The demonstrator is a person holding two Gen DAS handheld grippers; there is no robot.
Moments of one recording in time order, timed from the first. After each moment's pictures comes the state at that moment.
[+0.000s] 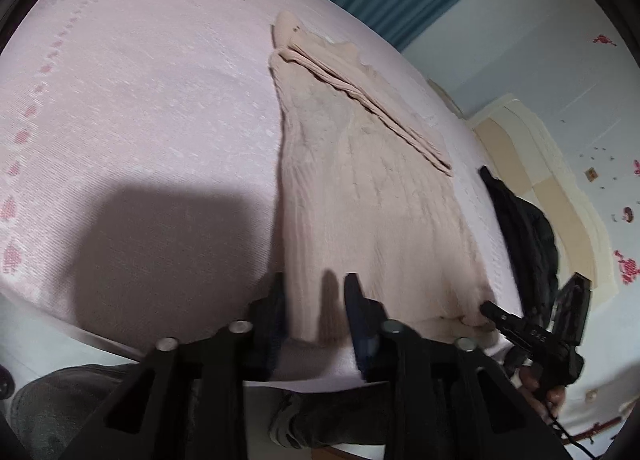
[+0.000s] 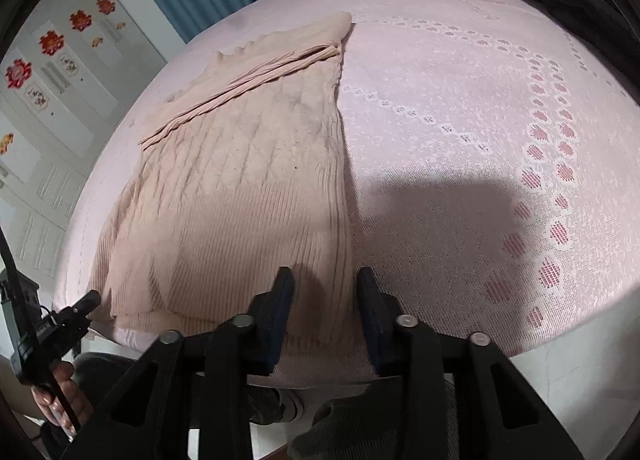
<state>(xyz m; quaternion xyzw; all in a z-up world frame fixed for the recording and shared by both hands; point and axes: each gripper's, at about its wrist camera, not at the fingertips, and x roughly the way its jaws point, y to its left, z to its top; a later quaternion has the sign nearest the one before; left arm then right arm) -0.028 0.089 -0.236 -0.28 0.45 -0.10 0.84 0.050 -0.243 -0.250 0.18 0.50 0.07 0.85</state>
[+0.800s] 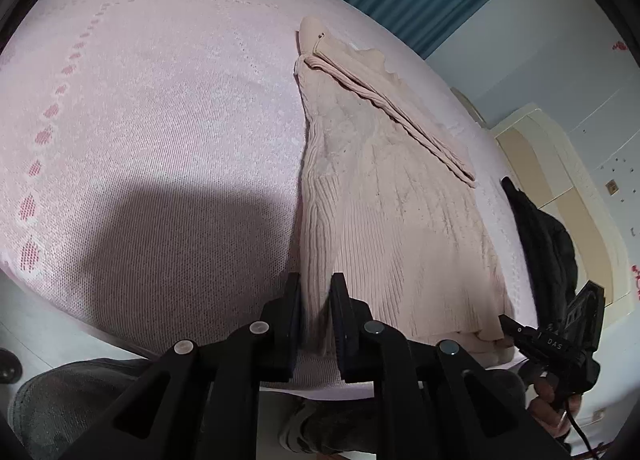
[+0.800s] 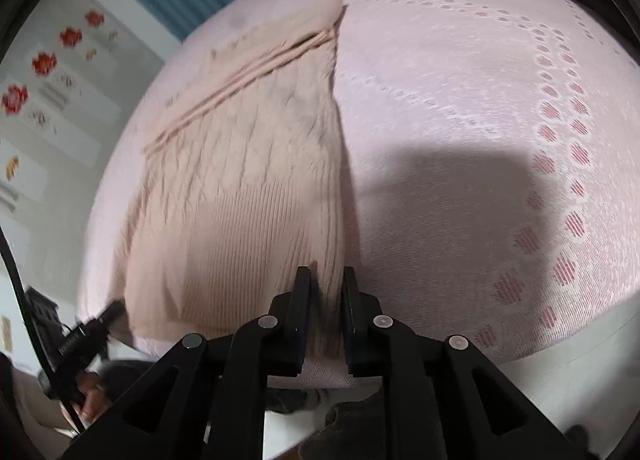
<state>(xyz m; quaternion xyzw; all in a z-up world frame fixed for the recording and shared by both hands) -0.025 0.088 -0.235 -0.27 0.45 -0.06 0.85 0.064 -0.242 -0.252 0.18 0.54 0.07 0.82</state>
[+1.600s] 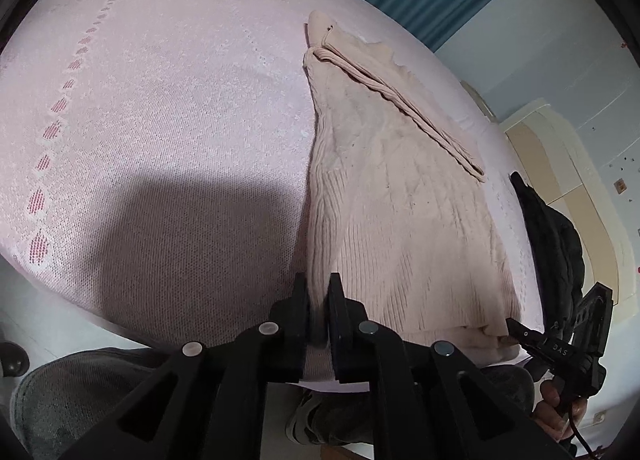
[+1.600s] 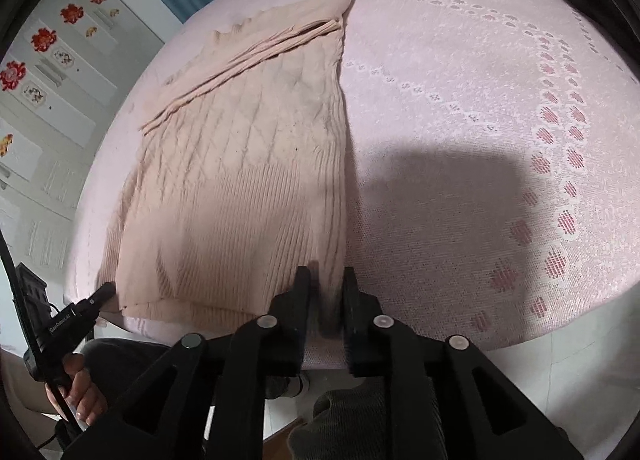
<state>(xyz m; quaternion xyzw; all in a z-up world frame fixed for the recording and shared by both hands) -0.021 0.088 -0.236 -0.27 0.48 -0.04 0.84 0.055 -0.239 -0.250 0.16 0.55 0.07 0.82</state>
